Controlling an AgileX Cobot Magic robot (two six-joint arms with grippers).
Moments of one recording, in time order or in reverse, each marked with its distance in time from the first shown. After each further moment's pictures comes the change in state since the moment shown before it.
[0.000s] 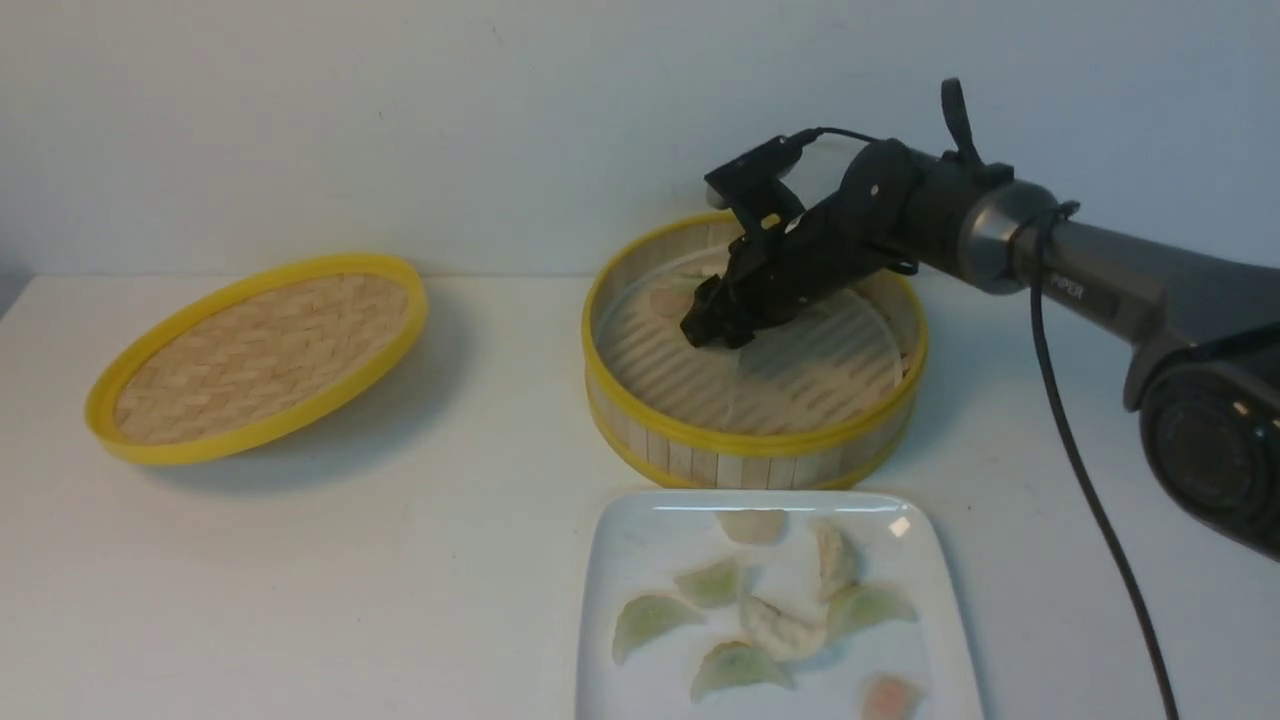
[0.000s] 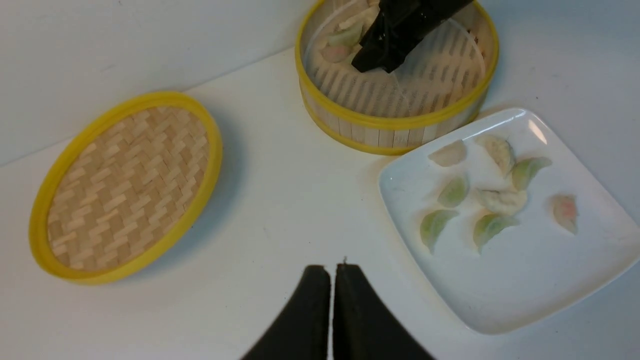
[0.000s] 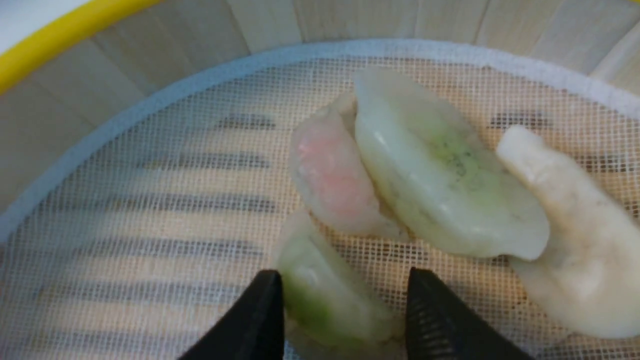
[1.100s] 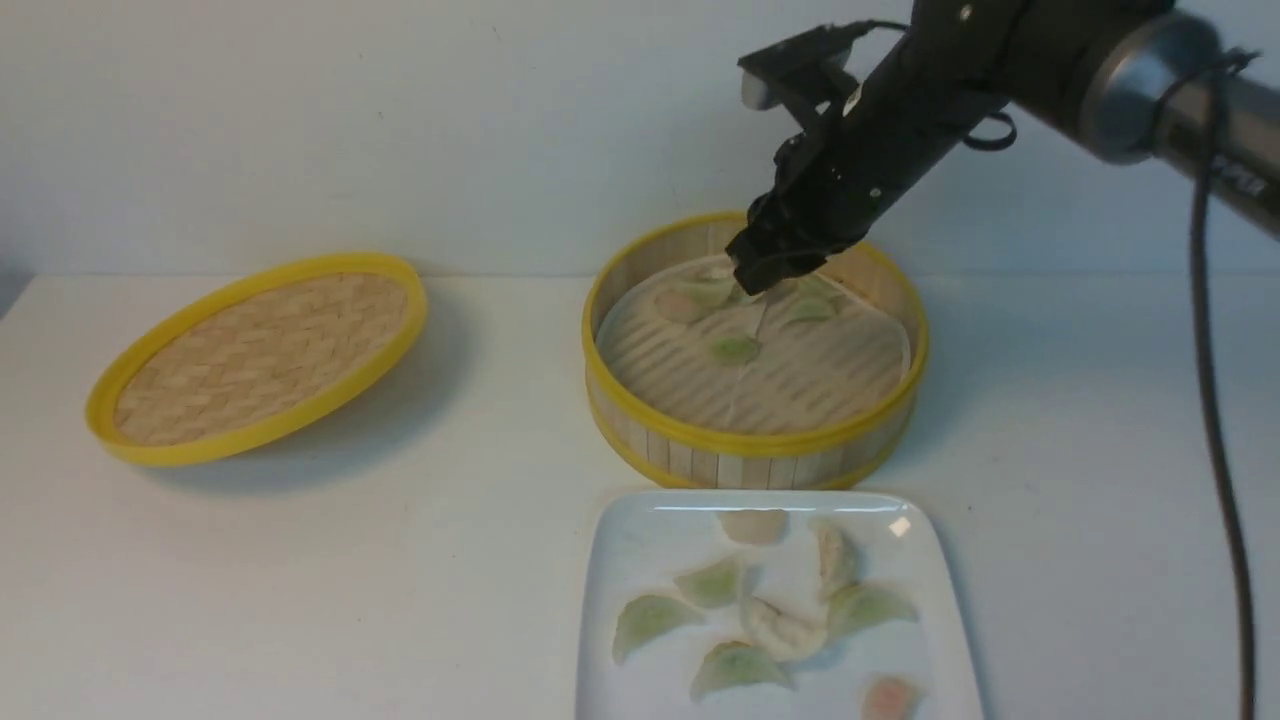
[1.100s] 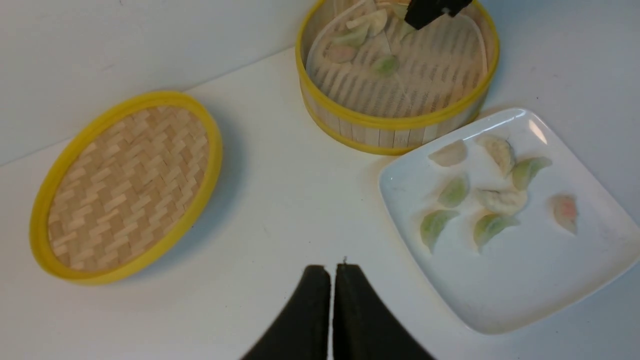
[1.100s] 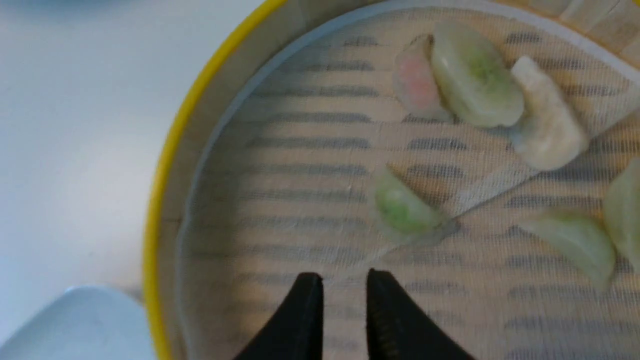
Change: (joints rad) right arm 0.001 -0.223 0.001 -0.154 0.303 0.198; left arm 0.000 0.000 0.000 0.000 0.000 -0.001
